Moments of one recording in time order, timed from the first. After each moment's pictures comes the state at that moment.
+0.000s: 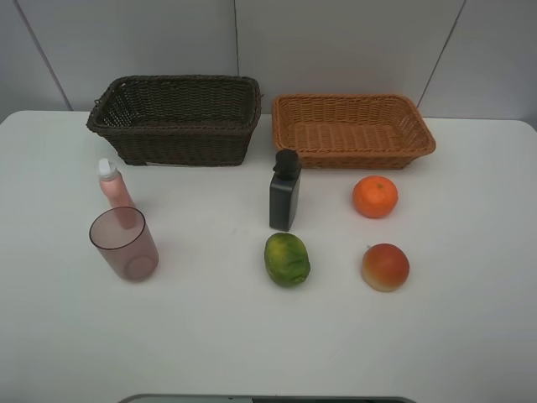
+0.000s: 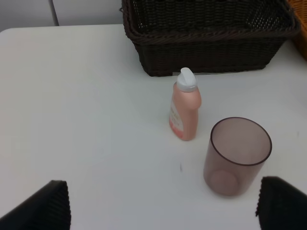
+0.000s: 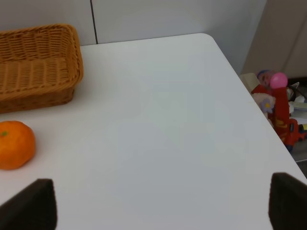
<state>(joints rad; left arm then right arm) -0.11 -0.01 -0.50 0.01 1.07 -0.04 -0.11 0.00 -0.52 -0.21 1.06 0.14</state>
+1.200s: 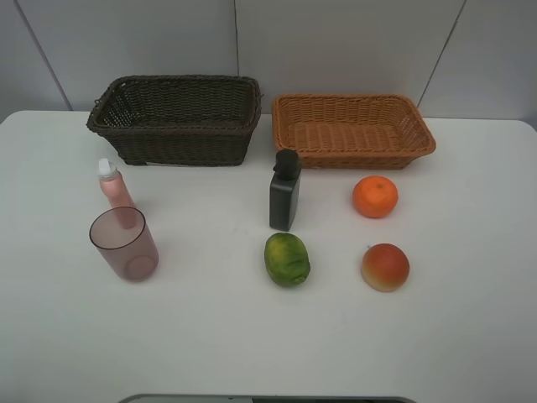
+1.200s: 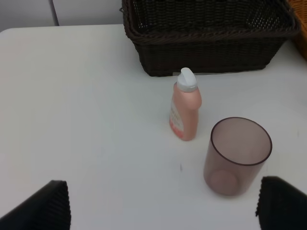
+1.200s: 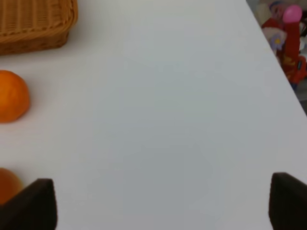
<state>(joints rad) -0.11 -0.01 -0.50 0.01 1.07 -0.04 -0.11 0.44 -0.64 -0.18 1.06 0.14</state>
